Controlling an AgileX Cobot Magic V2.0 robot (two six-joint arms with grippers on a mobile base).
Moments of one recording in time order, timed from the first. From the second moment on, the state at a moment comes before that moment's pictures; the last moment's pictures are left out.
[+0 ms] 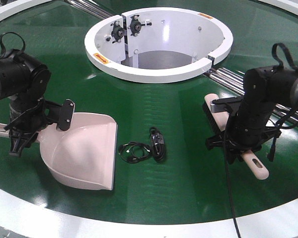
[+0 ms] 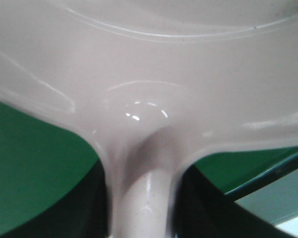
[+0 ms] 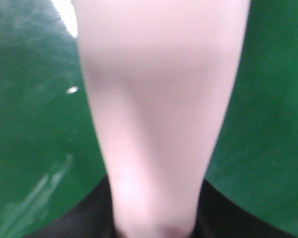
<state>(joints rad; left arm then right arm) -0.24 1.94 -1.48 0.39 1.20 1.17 0.21 1.89 -1.34 -0.04 1.09 0.05</state>
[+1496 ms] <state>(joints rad) -0.24 1.94 -1.48 0.39 1.20 1.17 0.53 2.10 -1.57 0.03 1.21 0.36</state>
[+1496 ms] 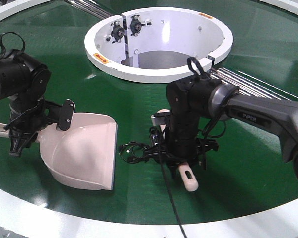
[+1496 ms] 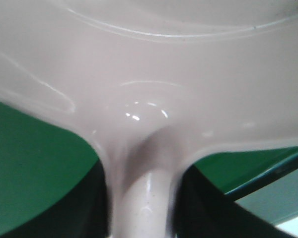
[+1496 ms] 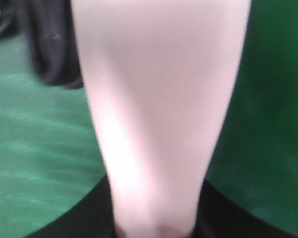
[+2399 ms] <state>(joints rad) -0.24 1.94 -1.48 0.40 1.20 1.17 0.74 2.32 -1.99 0.25 1.23 0.26</state>
